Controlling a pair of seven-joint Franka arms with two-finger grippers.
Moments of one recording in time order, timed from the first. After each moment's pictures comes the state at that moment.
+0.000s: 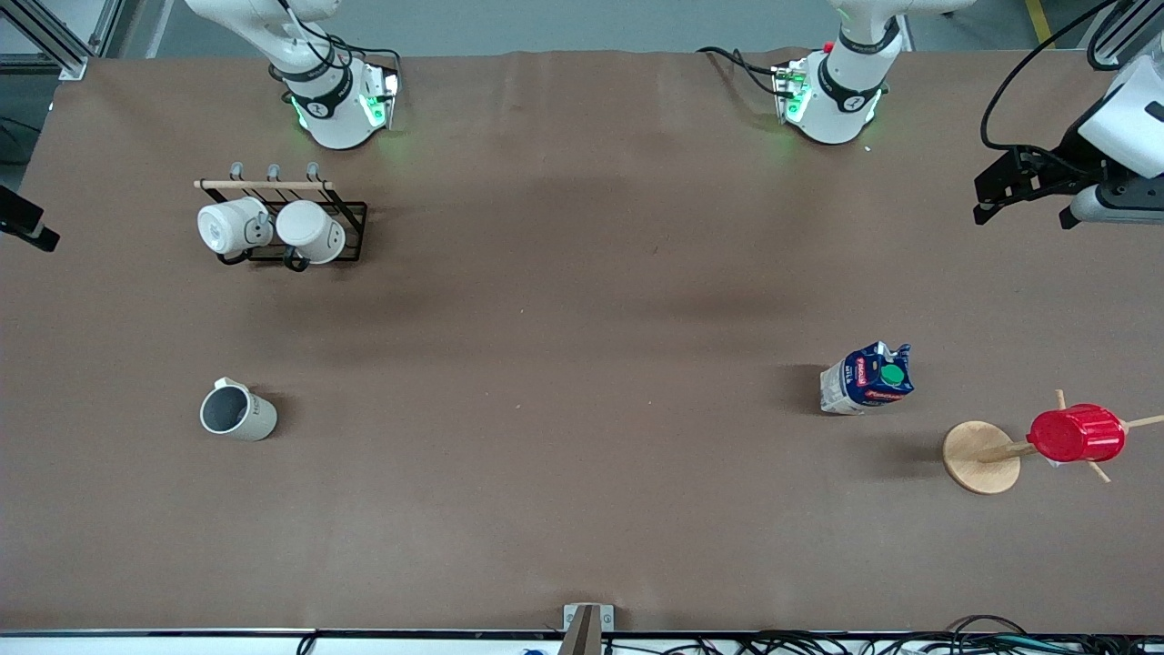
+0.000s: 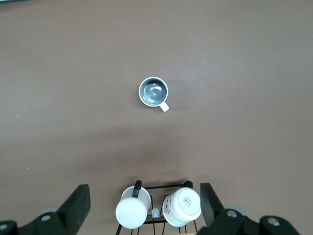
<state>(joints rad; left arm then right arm) -0.01 -0.11 -0.09 -1.66 0.00 1.60 -0.01 -0.03 0.02 -0.13 -1.46 0.03 1.50 -0.04</state>
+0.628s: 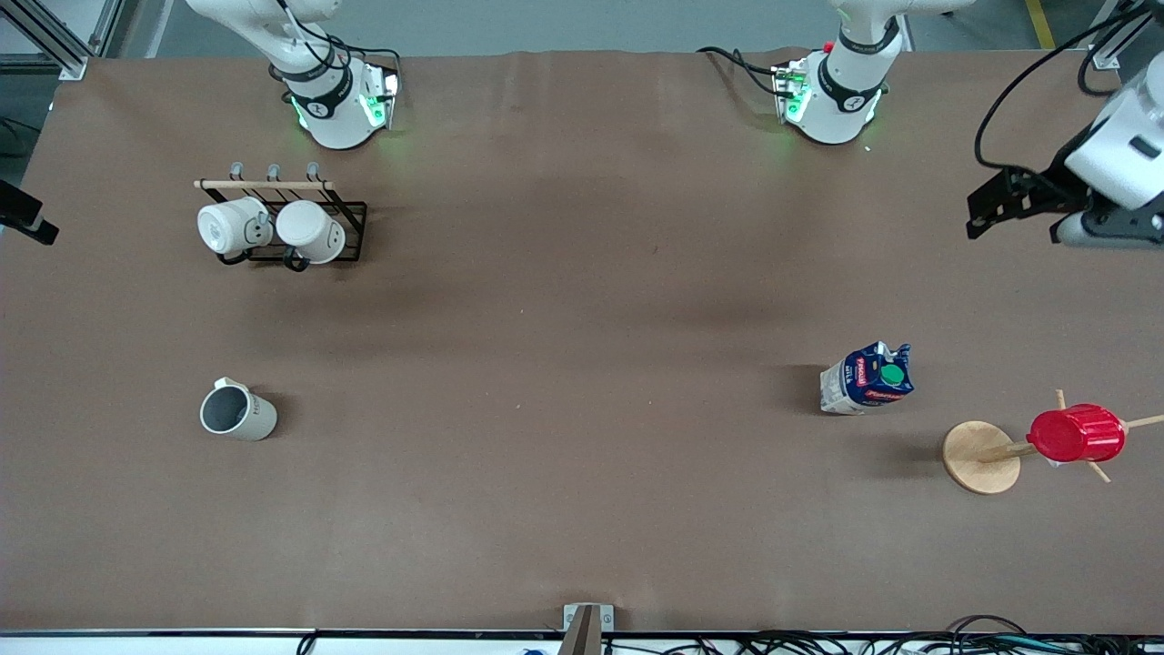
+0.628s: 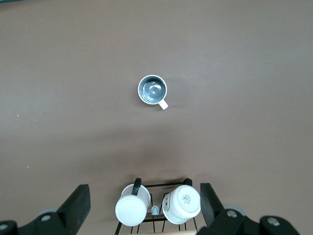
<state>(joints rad) 0.00 -0.02 -0.09 -1.67 0.00 1.64 -0.01 -0.04 0.01 -0.12 -1.47 0.03 1.50 -0.04</state>
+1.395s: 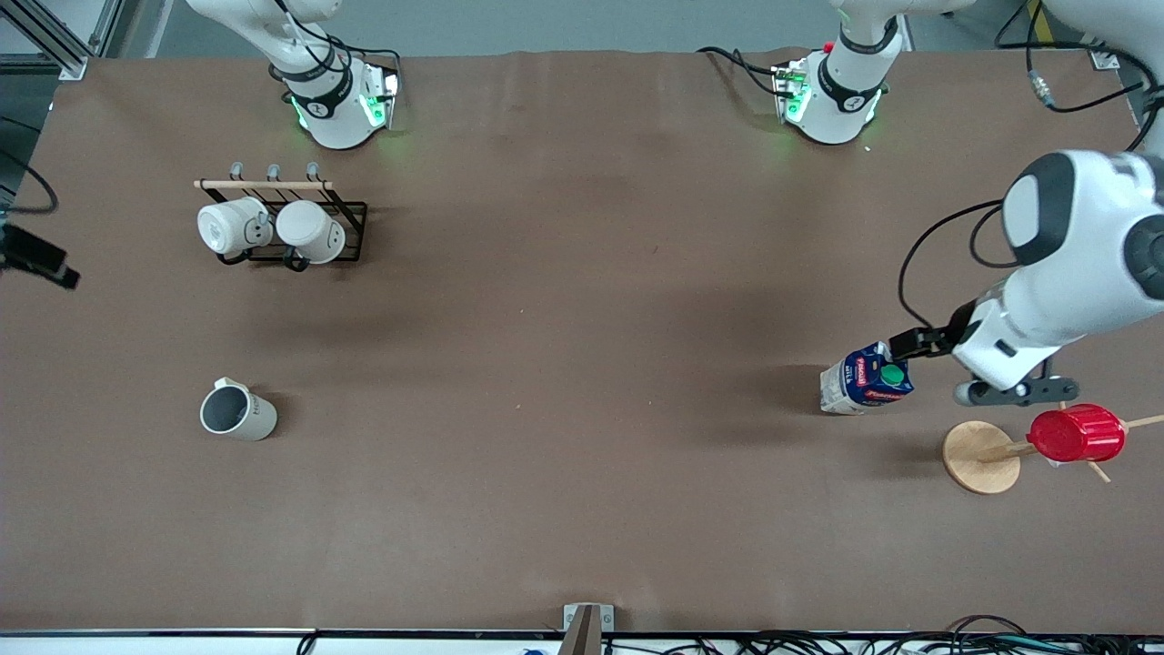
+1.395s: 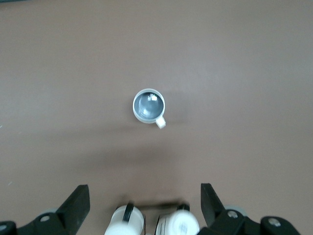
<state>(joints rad) -0.01 0.30 -0.10 -1.71 0.00 1.96 -0.14 -0.05 0.14 -0.12 -1.52 0.03 1.70 -0.10</state>
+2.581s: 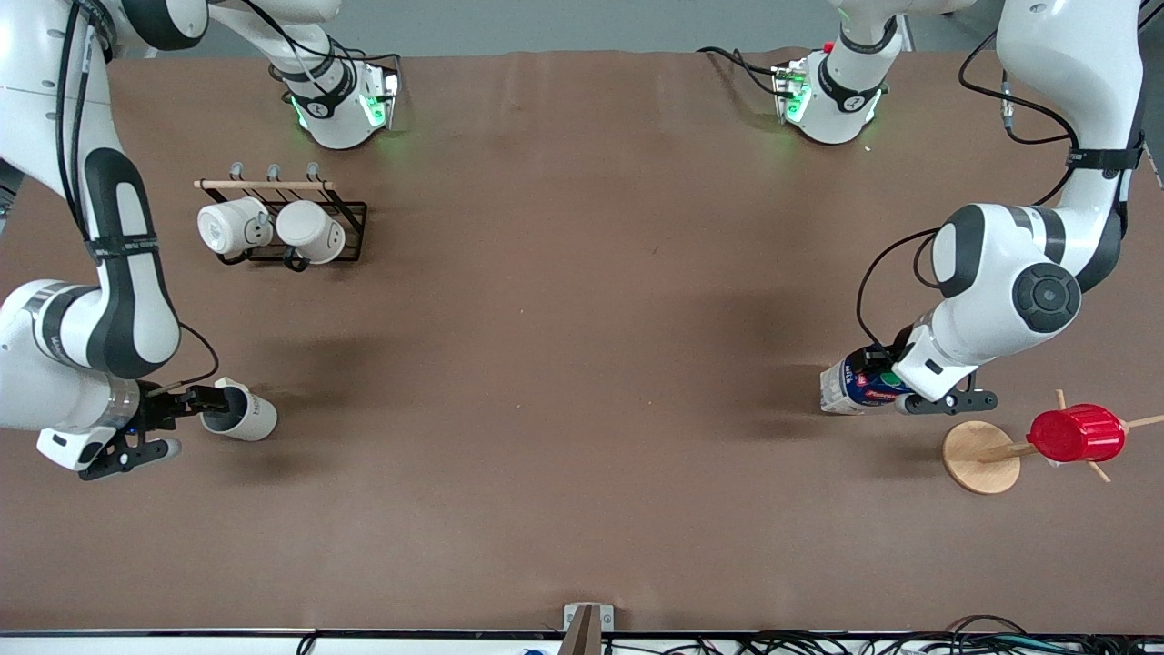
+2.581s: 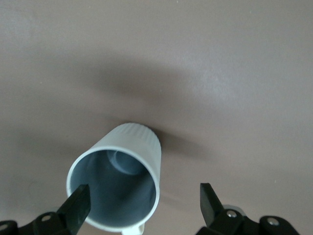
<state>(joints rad) -0.02 0.36 -0.10 -1.90 0.00 2.20 -0.14 -0.08 0.65 -0.11 -1.53 0.09 2.09 -0.54</state>
